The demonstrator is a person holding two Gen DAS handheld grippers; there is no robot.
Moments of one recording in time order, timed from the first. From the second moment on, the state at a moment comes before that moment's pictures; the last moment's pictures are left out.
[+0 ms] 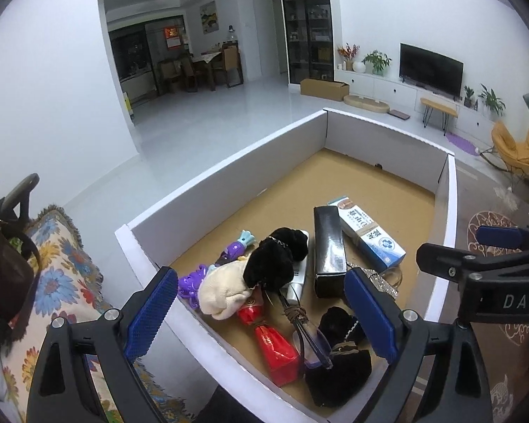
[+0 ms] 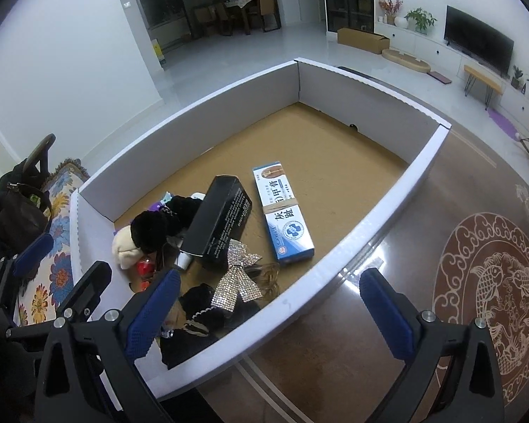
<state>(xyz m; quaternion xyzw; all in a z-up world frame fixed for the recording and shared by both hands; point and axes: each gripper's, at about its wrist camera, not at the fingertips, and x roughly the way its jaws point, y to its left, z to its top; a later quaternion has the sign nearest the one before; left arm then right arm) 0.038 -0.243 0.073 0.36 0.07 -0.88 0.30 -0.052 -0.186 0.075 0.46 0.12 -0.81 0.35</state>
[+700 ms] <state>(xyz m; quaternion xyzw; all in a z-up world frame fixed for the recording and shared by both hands) 0.053 -0.263 0.083 0.36 0.11 -0.87 0.33 -0.042 -0.207 0.100 0.46 0.17 -0.81 0.33</state>
